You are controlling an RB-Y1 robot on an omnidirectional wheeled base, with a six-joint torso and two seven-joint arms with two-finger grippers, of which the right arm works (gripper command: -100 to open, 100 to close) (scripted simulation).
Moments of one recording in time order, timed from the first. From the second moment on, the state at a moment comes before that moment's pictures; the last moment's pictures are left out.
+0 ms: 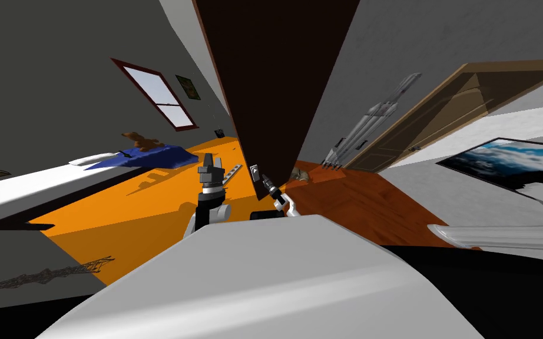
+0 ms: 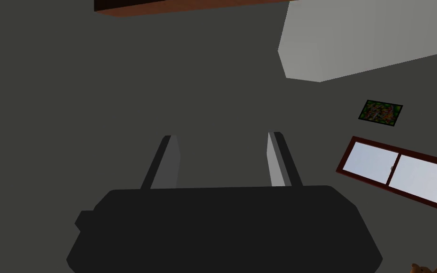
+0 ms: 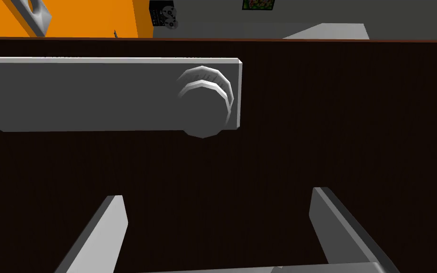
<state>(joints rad) -0.01 -0.07 0.49 -1.30 0.31 -0.30 -0.34</state>
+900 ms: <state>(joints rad) -0.03 -0.04 0.47 -1.28 0.31 -0.31 -0.32</state>
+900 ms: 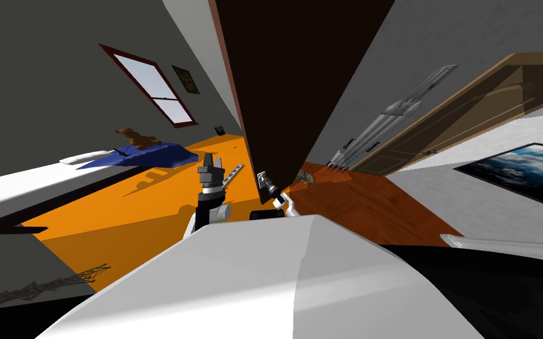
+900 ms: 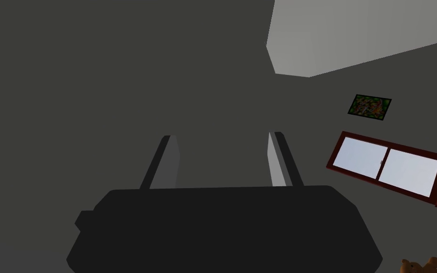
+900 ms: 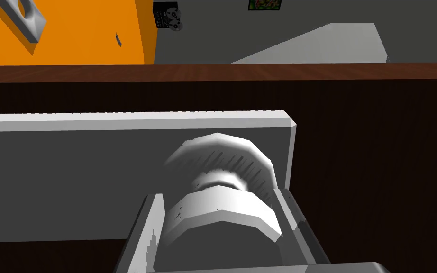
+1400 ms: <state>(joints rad) -0.02 -0.05 0.46 -1.27 0.30 -0.31 -0.31</state>
